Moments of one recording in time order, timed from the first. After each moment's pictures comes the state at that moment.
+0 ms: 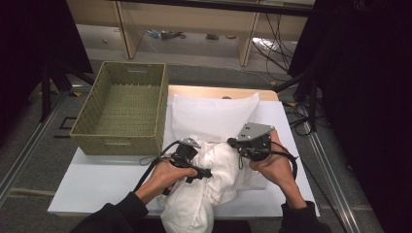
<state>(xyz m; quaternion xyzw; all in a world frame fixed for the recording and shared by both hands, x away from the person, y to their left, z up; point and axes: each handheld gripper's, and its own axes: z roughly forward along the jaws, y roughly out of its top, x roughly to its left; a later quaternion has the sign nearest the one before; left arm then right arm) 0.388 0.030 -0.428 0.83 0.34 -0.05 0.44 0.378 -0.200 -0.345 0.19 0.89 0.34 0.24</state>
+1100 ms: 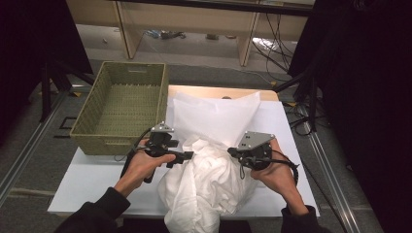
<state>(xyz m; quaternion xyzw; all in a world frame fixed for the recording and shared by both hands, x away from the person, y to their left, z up) 0.417 0.090 -0.433 0.80 0.40 0.05 0.44 0.364 -0.203 -0.356 0.19 0.90 0.33 0.22</state>
